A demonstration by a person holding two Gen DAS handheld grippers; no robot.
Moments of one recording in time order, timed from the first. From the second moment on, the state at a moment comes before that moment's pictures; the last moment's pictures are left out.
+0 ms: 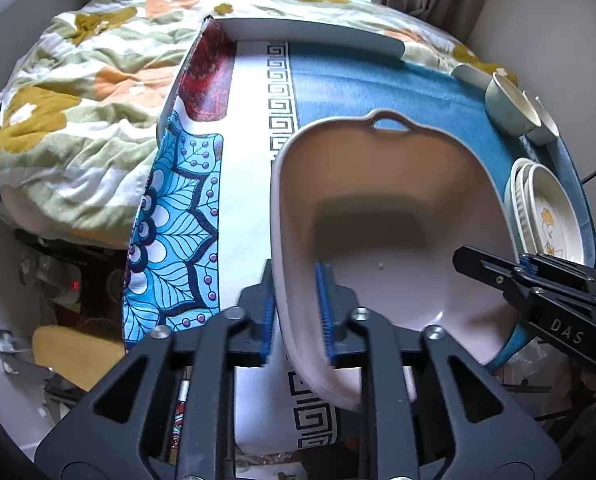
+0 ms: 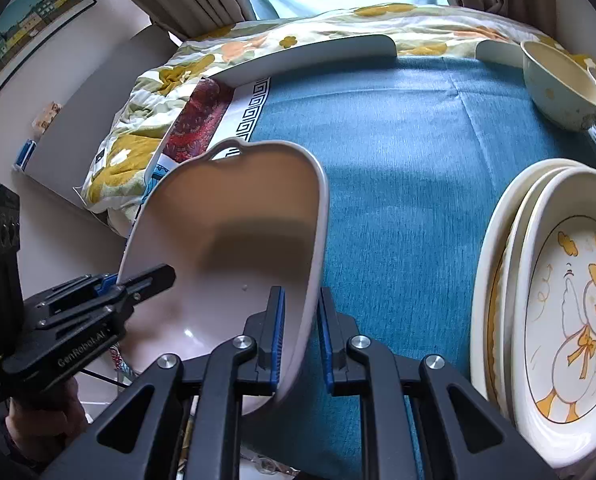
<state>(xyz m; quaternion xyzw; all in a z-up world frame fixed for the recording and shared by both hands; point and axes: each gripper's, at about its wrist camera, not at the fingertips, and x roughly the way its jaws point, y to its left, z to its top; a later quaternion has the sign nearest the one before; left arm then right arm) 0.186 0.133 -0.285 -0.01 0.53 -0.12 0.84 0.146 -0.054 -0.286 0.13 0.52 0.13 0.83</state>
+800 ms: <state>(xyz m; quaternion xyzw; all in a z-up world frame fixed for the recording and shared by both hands) 0.130 0.066 -0.136 0.00 0.41 -0.13 0.90 0.084 -0.158 -0.160 0.10 0.42 0.10 0.90</state>
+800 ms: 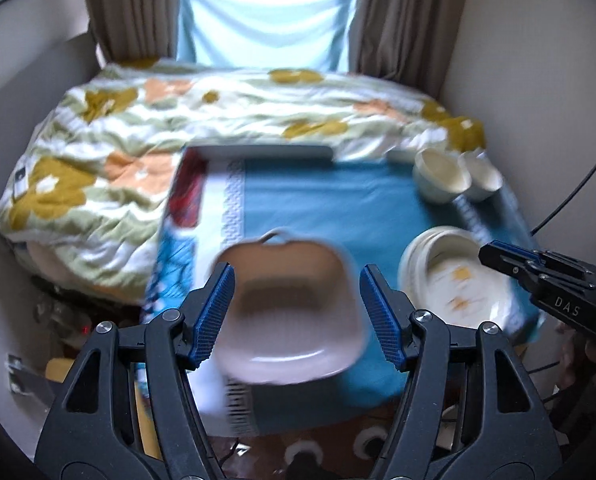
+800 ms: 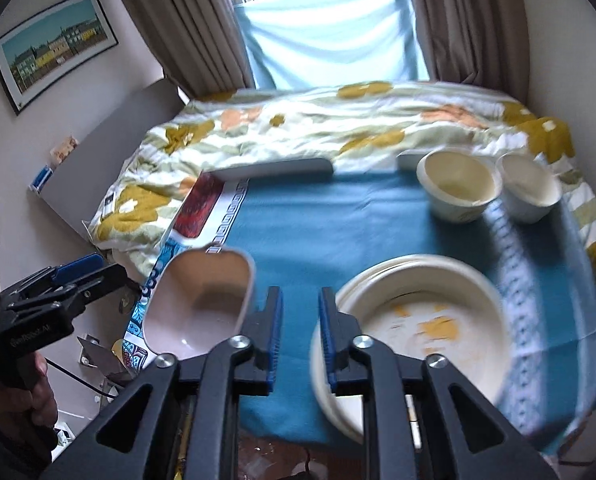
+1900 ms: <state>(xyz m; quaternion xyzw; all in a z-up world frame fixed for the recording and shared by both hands) 0.372 -0.194 -0.235 -0.03 0.56 -0.21 0.80 0.238 -0.374 -0.244 0.32 0.52 0.04 0.79</state>
